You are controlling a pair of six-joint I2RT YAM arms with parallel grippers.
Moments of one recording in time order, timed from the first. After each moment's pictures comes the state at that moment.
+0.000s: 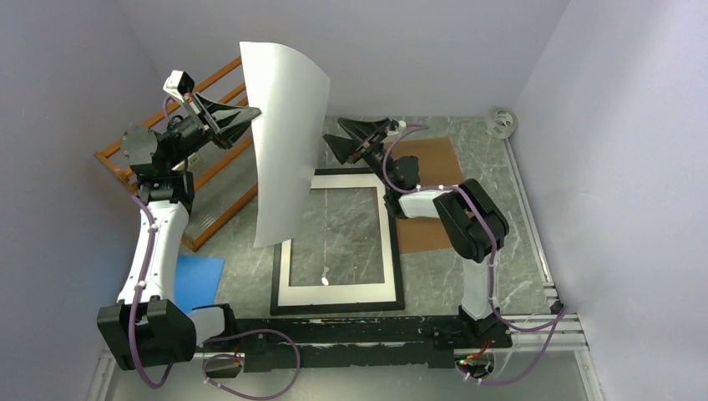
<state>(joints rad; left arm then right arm) 0.12 1.18 1.12 0.63 1.02 -1.88 0.55 1.99 1.05 1.46 -0.25 1.78</state>
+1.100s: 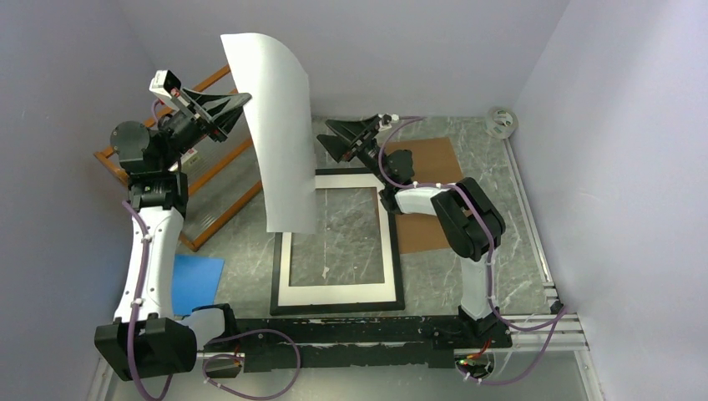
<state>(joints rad) 0.12 1.13 1.18 0.42 0.87 -1.91 0.56 2.02 1.14 1.37 -0.30 1.64</state>
